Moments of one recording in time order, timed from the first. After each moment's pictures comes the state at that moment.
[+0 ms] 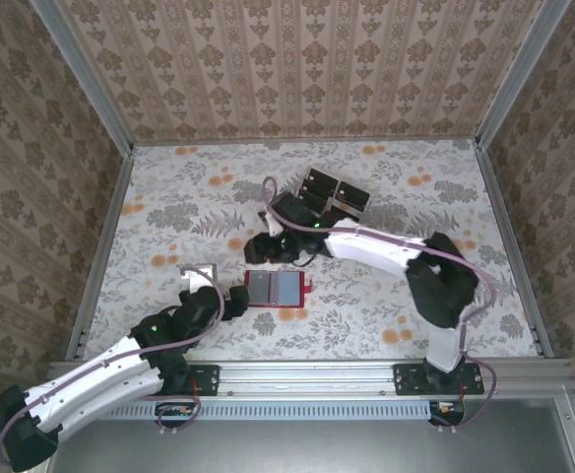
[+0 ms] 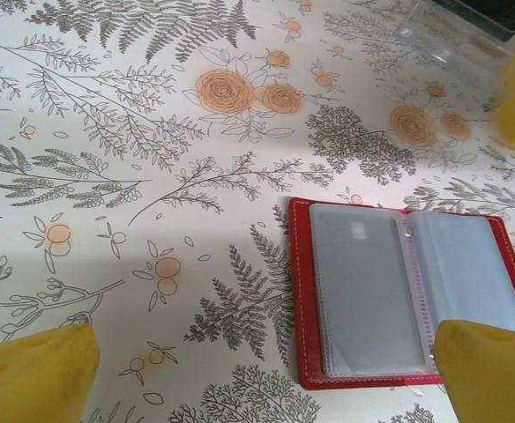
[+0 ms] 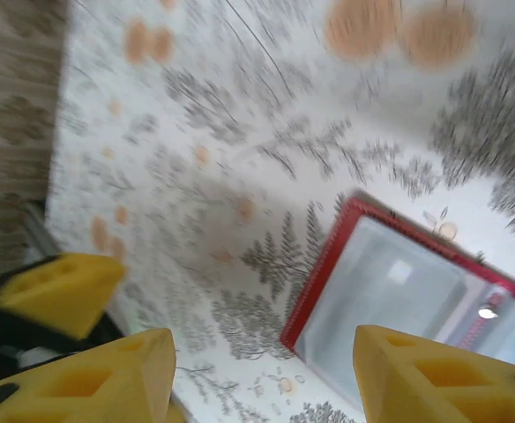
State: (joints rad) left arm -0.95 0.54 0.31 -0.52 -0.49 -0.74; right arm 0.79 1.83 1.40 -0.40 -0.37 0.67
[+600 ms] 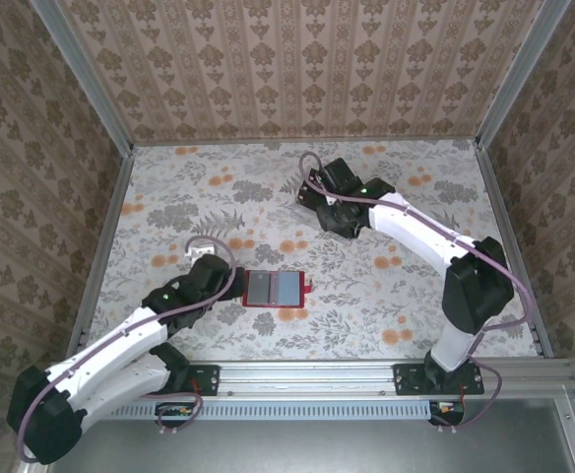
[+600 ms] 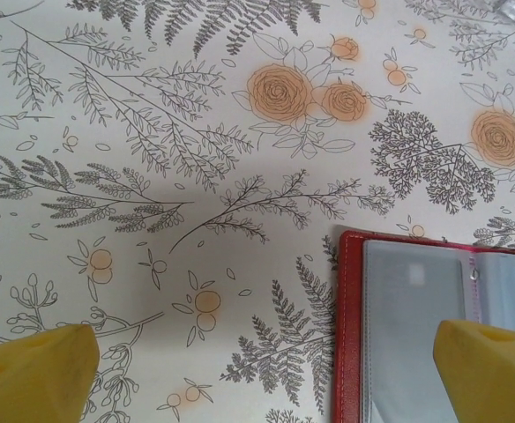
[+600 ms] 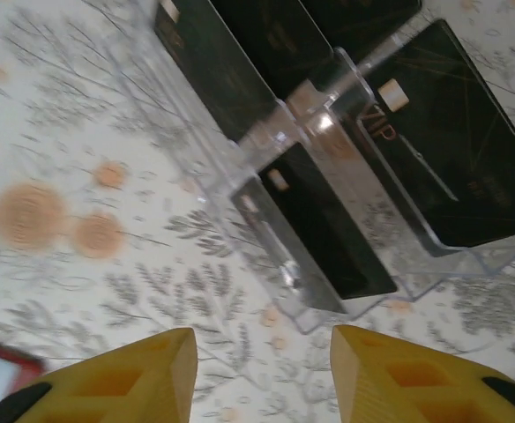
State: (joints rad) left arm -0.70 0.88 0.51 -0.53 -0.33 -0.64; right arm 0.56 1.77 1.47 -0.81 0.27 0.09
